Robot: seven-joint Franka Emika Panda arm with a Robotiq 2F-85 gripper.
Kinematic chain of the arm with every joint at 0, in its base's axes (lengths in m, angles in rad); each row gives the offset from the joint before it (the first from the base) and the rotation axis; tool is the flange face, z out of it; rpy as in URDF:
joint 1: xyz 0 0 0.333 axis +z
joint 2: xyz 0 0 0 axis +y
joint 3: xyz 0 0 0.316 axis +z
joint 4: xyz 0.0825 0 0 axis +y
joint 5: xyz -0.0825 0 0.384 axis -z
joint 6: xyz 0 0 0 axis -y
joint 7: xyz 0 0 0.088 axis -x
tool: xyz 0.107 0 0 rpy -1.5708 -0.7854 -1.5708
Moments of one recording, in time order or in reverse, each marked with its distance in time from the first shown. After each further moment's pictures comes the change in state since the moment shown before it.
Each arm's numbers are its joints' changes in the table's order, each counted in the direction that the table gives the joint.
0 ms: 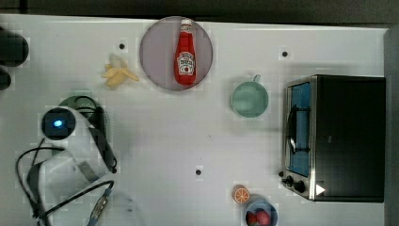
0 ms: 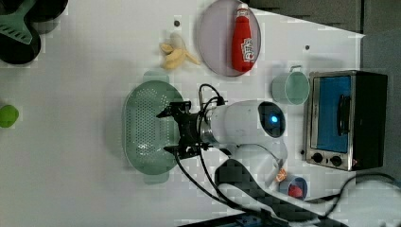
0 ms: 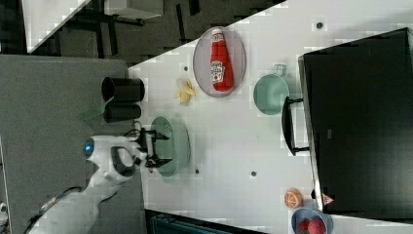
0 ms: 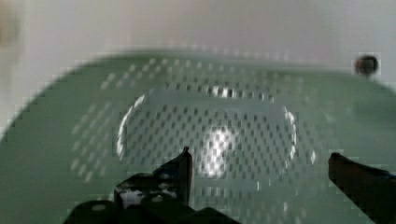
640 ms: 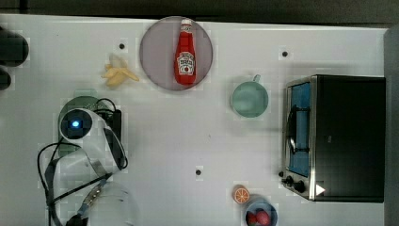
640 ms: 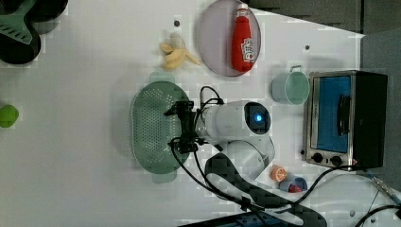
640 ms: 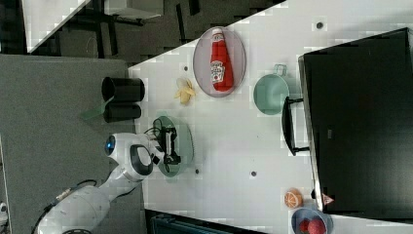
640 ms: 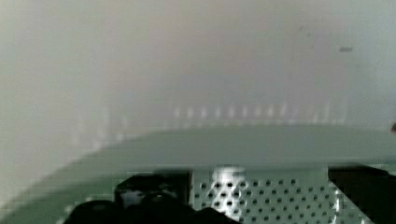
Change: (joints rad) arm 0.194 0.055 -0.232 0.002 -0.039 0.066 -0.040
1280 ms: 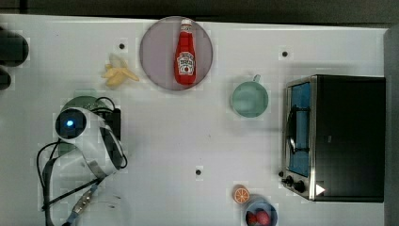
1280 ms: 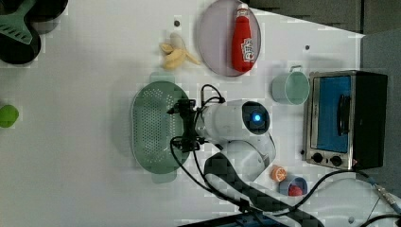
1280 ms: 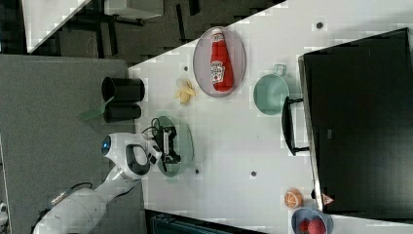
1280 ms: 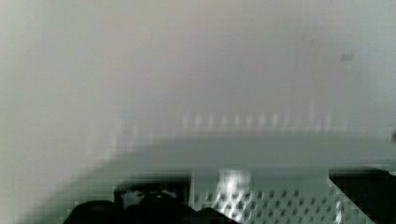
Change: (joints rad) arm 0.080 -0.025 -0.090 0.002 -0.007 -0.041 -0.015
